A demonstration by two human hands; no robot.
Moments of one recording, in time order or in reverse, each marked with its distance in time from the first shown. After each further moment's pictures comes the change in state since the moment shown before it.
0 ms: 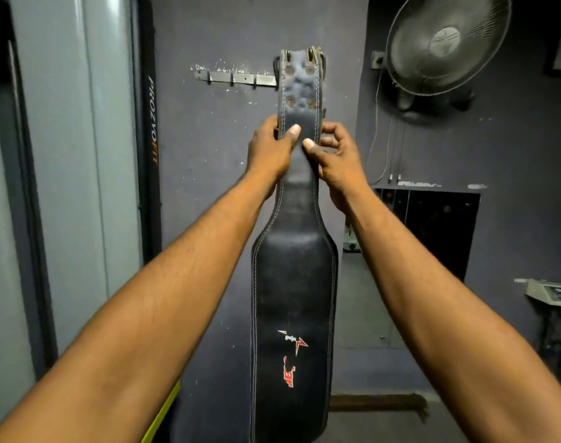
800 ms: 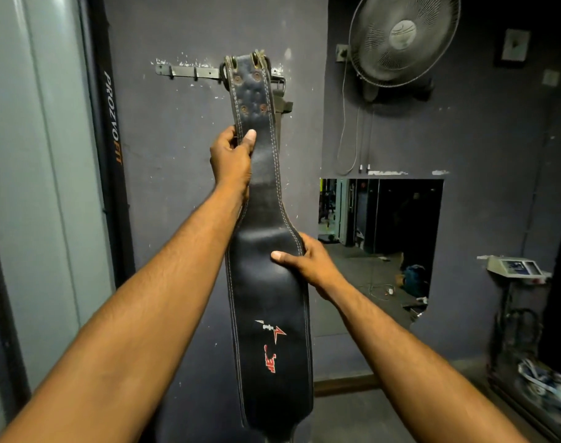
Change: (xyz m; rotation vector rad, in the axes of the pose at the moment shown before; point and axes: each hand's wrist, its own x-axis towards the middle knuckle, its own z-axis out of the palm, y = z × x) left_hand 0.003 -0.038 0.016 -0.293 0.149 -0.075; right_hand -0.140 0.090 -0.043 -0.150 -0.175 0.384
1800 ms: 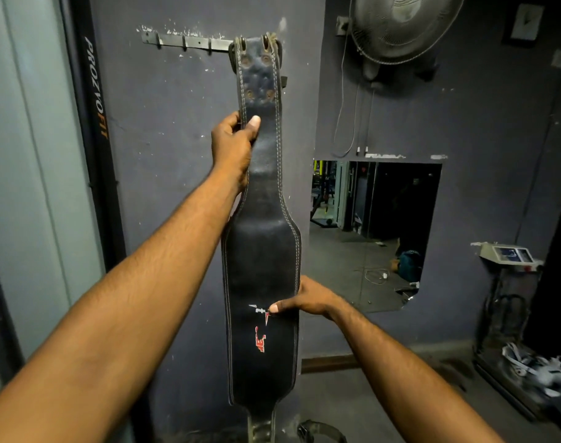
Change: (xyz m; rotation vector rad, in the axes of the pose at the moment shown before) left_hand -0.031 -0.006 0.024 -0.066 -0.093 -0.110; right_hand -0.046 0.077 -0.032 -0.300 -0.371 0.358
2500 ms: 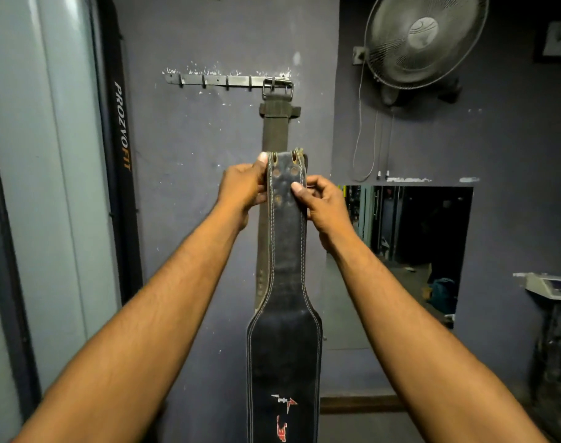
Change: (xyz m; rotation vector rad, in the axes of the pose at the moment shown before) left_hand -0.008 0.001 0.017 0.192 -0.024 -0.166; right_hand 0.038 -0.148 -0.104 0.516 0.508 -0.608
